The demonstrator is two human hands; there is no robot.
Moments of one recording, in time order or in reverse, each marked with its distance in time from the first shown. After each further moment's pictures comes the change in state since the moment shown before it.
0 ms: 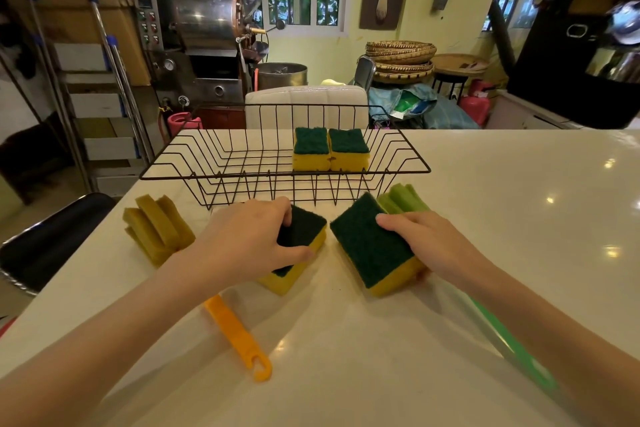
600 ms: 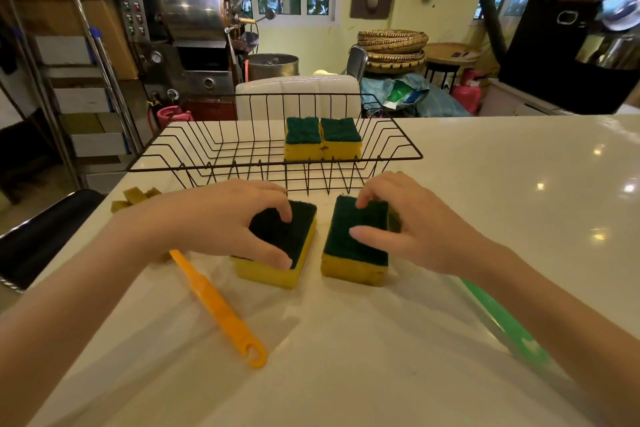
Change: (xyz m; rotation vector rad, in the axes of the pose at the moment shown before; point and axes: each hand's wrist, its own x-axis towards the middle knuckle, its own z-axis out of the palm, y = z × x) left_hand -0.002 -0.016 -0.034 -0.085 -0.366 0.231; right_hand -0.009 -0.006 -0.005 -0.489 0.006 -0.605
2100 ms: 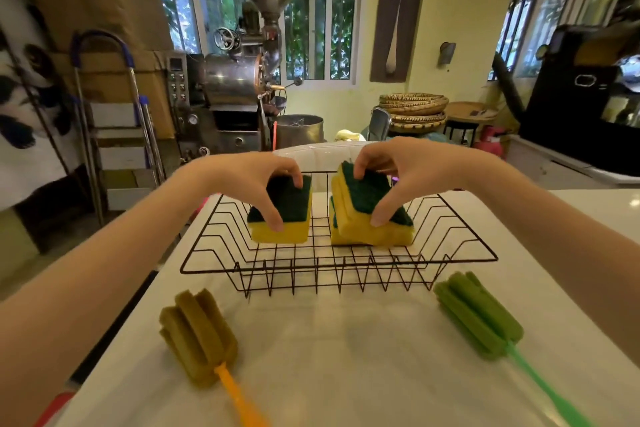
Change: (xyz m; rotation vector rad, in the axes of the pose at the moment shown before) left_hand 0.068 -0.119 -0.118 -0.102 0.177 -0.046; right_hand 0.174 -0.037 -0.084 -0.020 -0.300 -0.042
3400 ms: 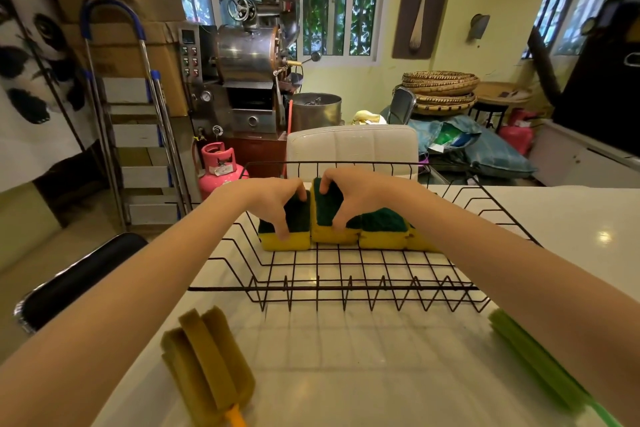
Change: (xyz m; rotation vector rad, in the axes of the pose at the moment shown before) left_hand 0.065 -0.062 0.043 0.065 -0.124 -0.183; right_hand 0.143 0.024 0.075 -0.091 -0.074 0.024
